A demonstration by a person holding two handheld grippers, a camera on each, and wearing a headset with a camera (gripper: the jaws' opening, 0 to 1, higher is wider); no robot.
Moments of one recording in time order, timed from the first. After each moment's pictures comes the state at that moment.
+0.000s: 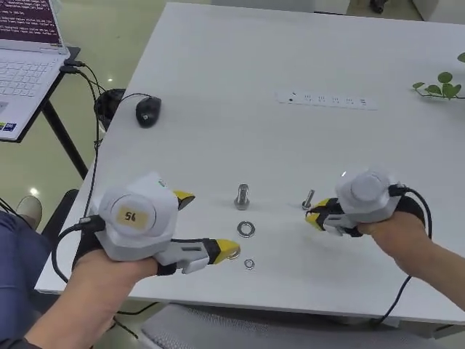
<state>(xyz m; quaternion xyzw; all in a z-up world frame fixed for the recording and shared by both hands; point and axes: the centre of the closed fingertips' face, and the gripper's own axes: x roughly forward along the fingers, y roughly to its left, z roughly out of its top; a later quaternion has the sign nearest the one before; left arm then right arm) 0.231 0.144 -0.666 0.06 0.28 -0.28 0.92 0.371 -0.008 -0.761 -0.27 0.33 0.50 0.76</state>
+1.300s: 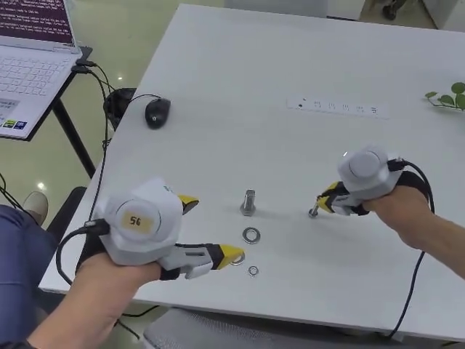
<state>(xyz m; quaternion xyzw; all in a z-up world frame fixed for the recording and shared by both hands) 0.232 0.149 -0.667 0.05 0.28 -0.28 0.92 0.395 0.005 -0.756 -0.33 0.35 0.50 0.72</state>
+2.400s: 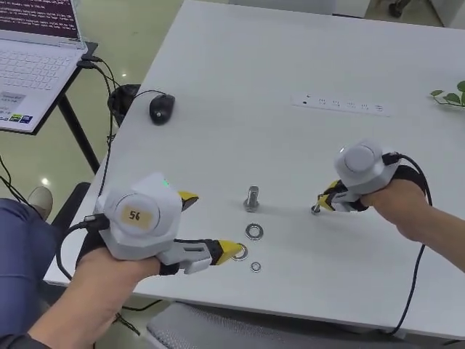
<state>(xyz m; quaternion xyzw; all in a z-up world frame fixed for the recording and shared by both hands) 0.229 0.154 -0.669 0.05 0.28 -0.27 0.92 0.396 0.006 -0.770 -0.34 0.38 0.50 0.70</state>
